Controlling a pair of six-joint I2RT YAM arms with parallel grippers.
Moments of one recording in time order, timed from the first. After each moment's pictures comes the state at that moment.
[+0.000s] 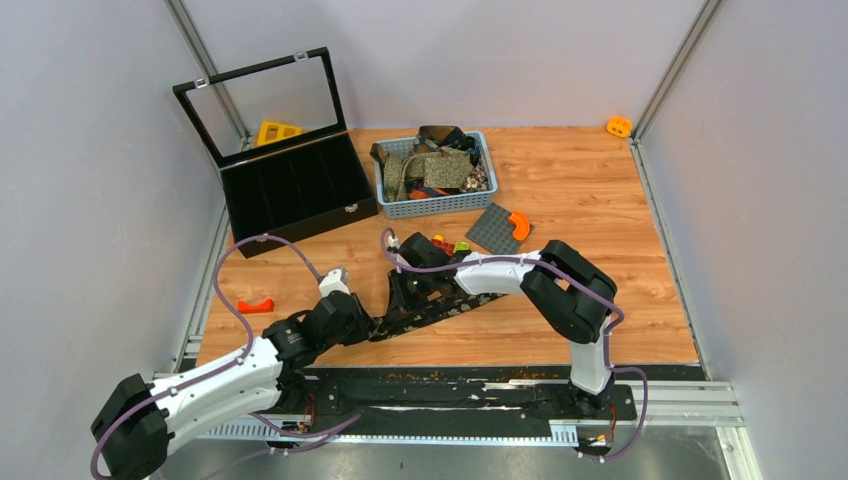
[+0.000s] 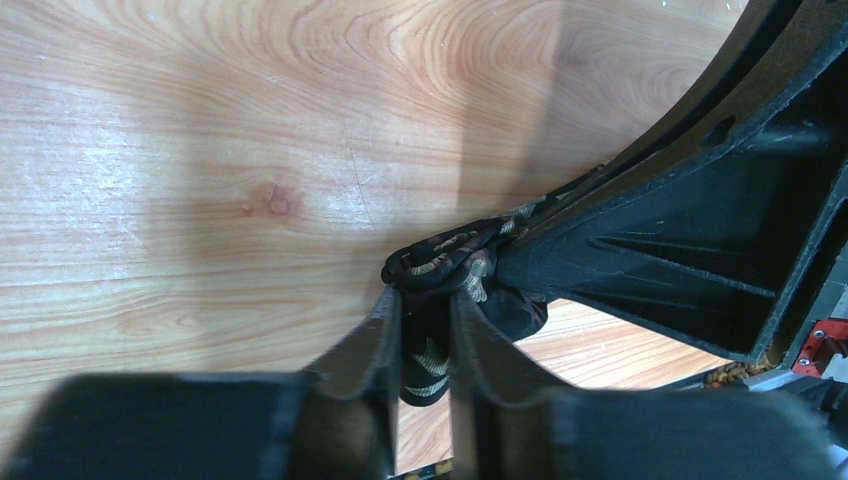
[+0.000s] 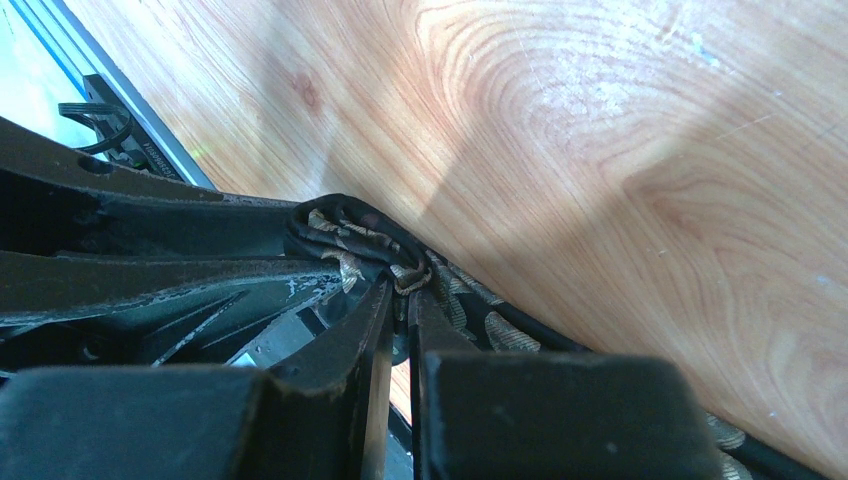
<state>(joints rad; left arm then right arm) -0.85 0.75 0.23 -0.29 -0.23 -1.01 0.96 1.95 1.13 -0.09 -0.44 0.70</state>
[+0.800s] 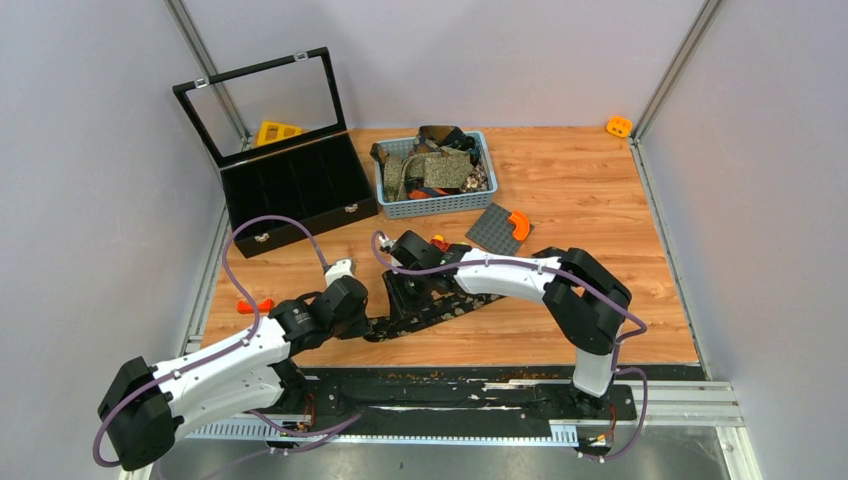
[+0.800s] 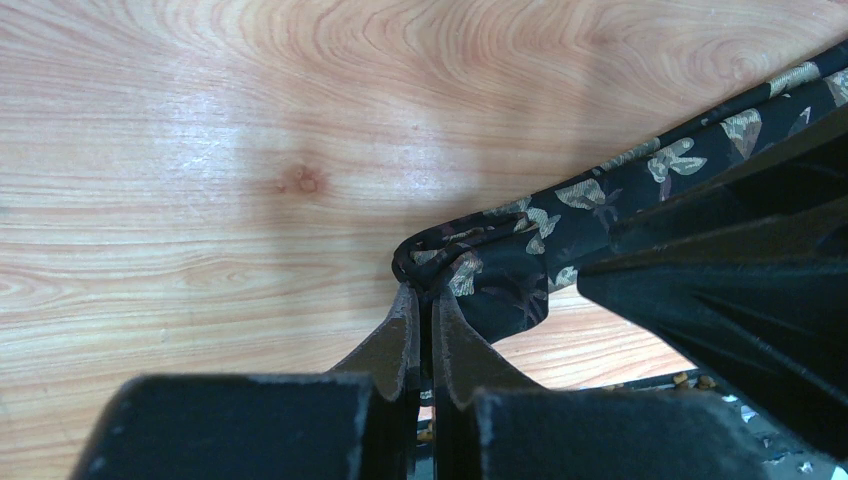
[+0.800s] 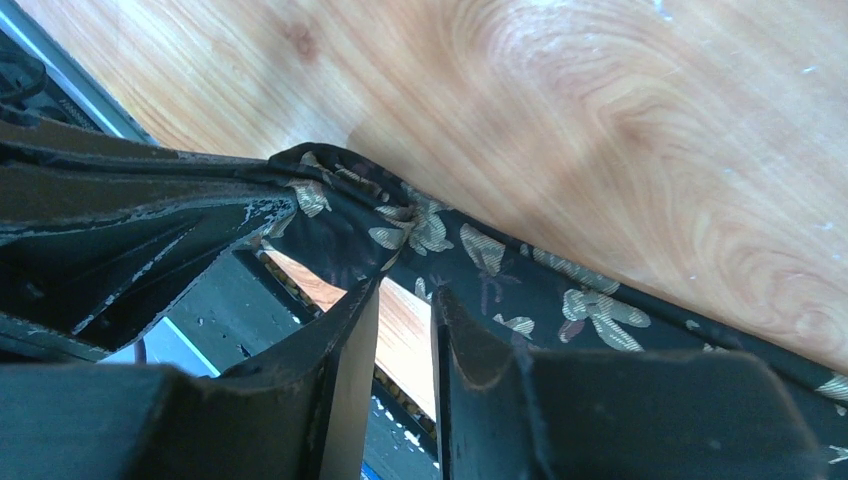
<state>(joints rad) -0.85 0.87 0.43 -0.53 -0.25 -0.94 1.01 1.85 1.24 -0.38 -0.27 0.54</state>
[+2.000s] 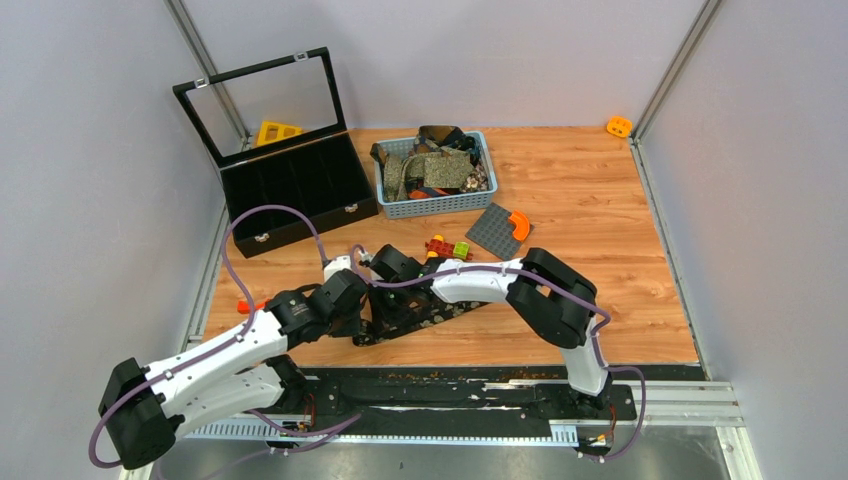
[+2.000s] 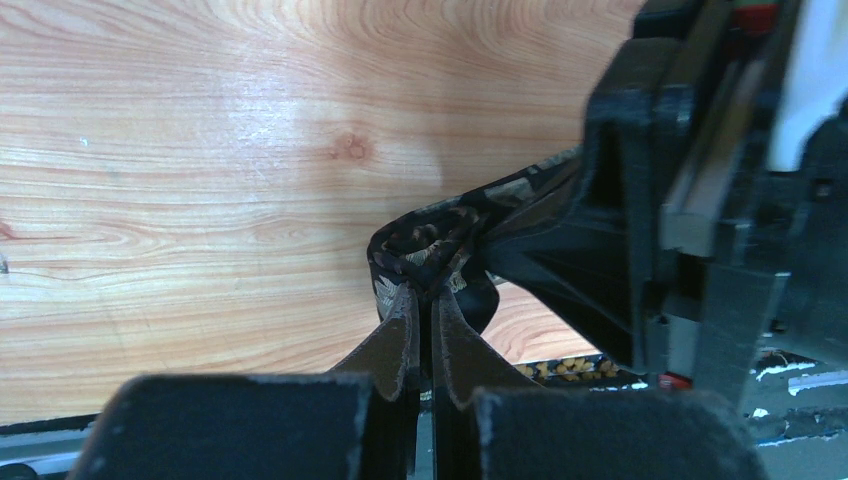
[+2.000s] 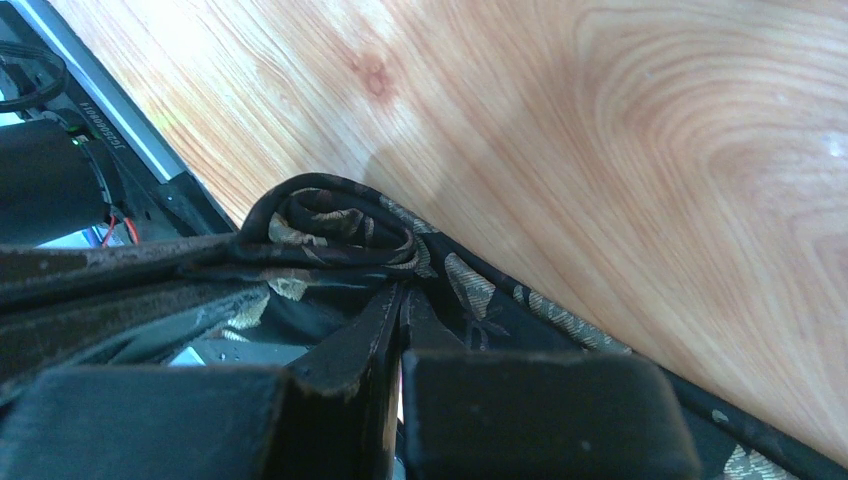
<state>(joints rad) -0.85 0.88 0.55 -0.74 -0.26 -0.88 1.08 2.01 1.29 -0.24 -0.34 0.59</state>
